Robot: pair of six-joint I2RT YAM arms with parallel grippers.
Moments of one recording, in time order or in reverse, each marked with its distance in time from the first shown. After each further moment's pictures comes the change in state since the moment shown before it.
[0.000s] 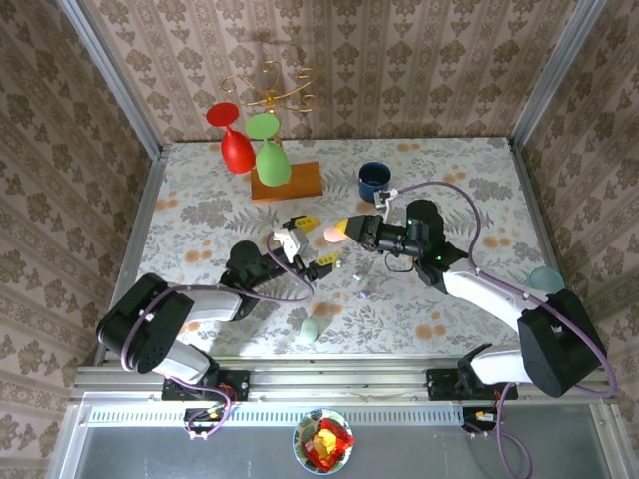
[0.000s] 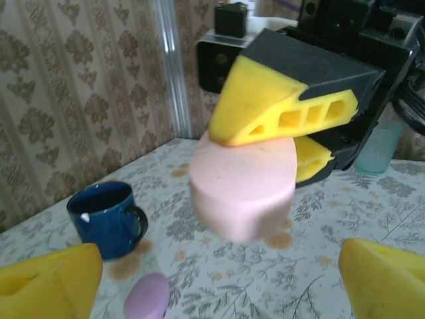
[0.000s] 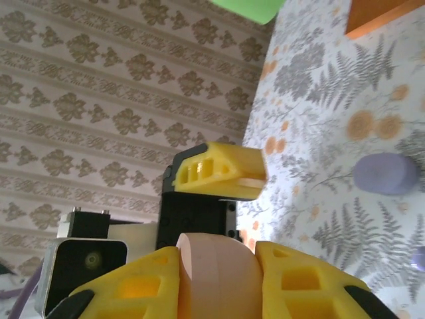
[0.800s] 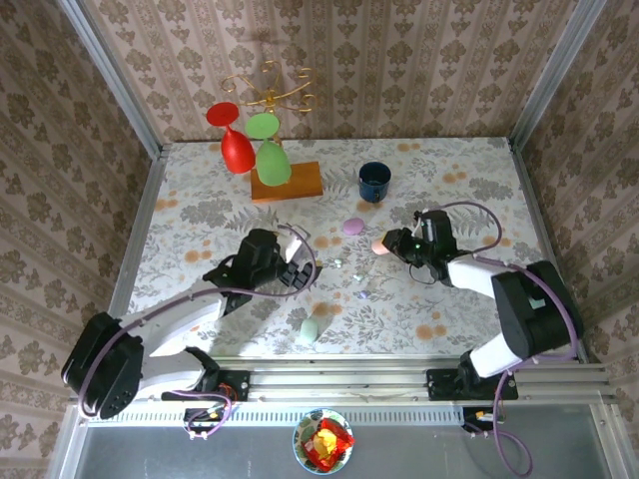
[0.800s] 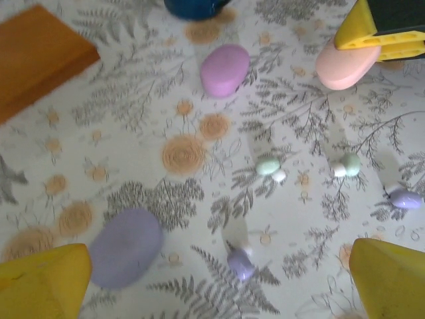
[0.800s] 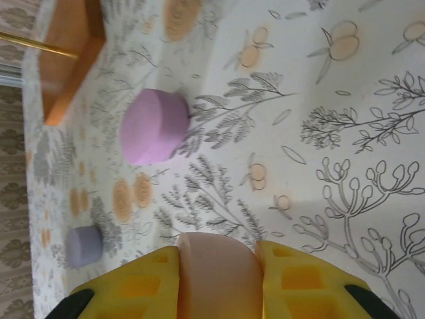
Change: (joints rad) left arm -0.050 -0.290 0.210 -1.197 -0.420 -0.055; right arm -0.214 0.285 -0.064 -0.147 0.228 -0.174
